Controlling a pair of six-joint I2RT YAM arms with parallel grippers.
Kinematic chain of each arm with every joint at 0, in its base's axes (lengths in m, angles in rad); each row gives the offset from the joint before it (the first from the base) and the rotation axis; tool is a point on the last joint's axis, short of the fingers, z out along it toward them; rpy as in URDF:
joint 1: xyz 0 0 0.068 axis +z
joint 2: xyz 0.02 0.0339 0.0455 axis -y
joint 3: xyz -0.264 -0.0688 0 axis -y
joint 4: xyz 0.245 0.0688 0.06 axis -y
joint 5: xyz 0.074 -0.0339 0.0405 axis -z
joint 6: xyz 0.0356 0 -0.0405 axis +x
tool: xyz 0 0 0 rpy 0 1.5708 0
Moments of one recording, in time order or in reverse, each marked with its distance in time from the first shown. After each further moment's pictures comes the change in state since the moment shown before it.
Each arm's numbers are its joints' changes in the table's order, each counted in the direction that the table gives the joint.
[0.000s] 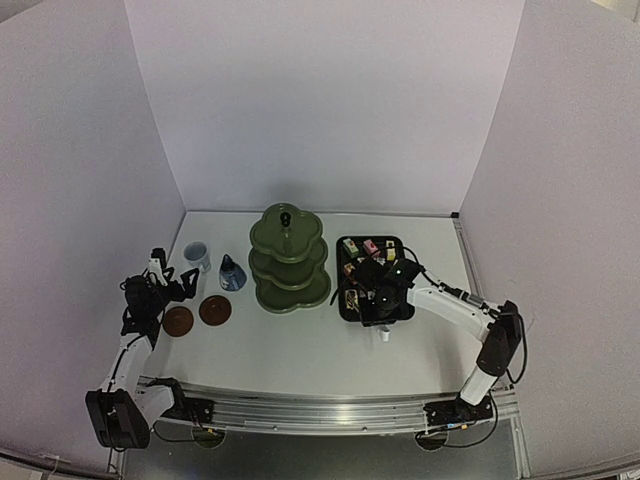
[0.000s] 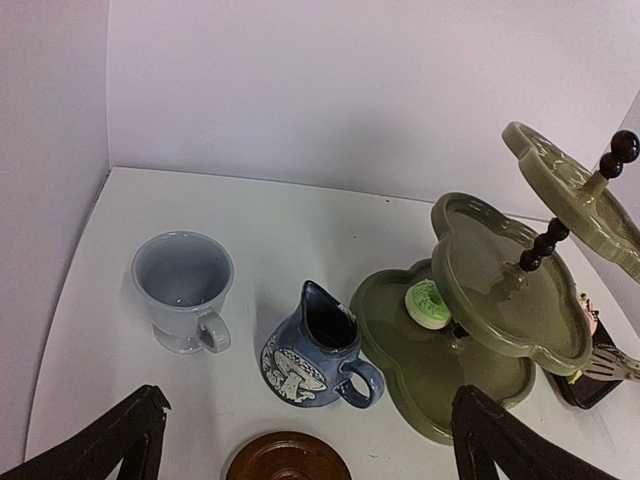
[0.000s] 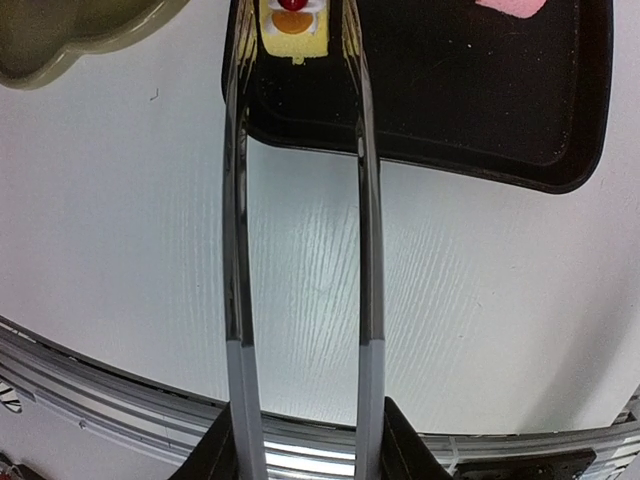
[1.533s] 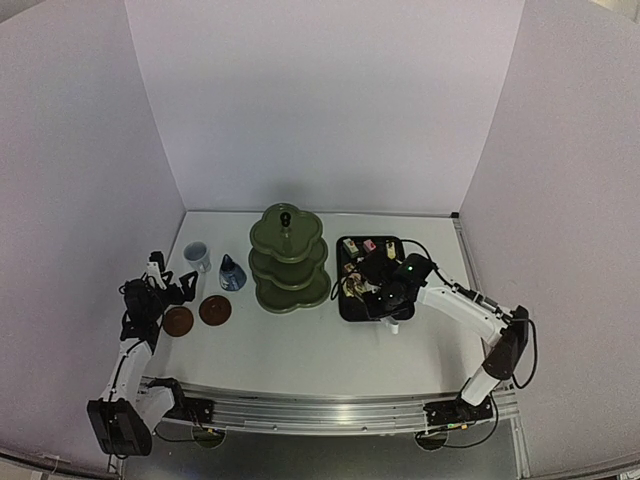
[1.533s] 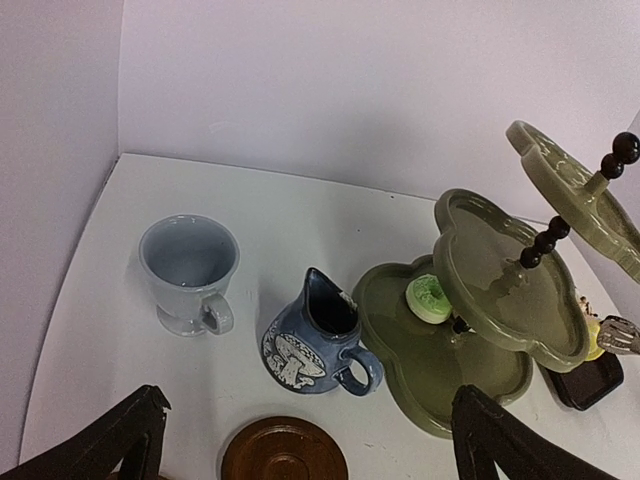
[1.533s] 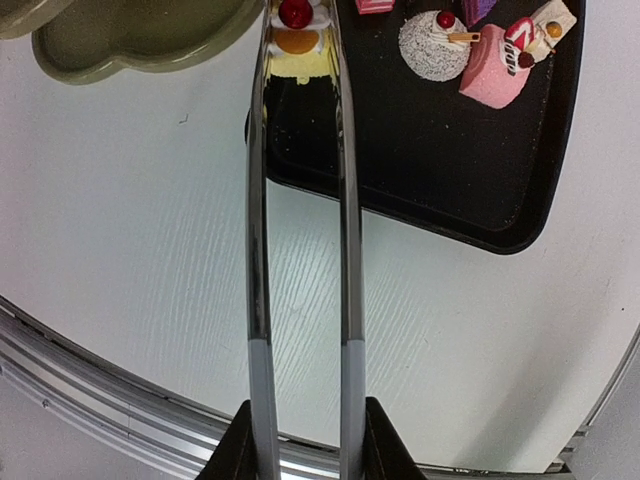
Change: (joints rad) left arm 0.000 0.060 -0.015 -0.058 -0.022 -0.019; right arm 0.000 0.053 0.059 -0.027 0.083 -0.187
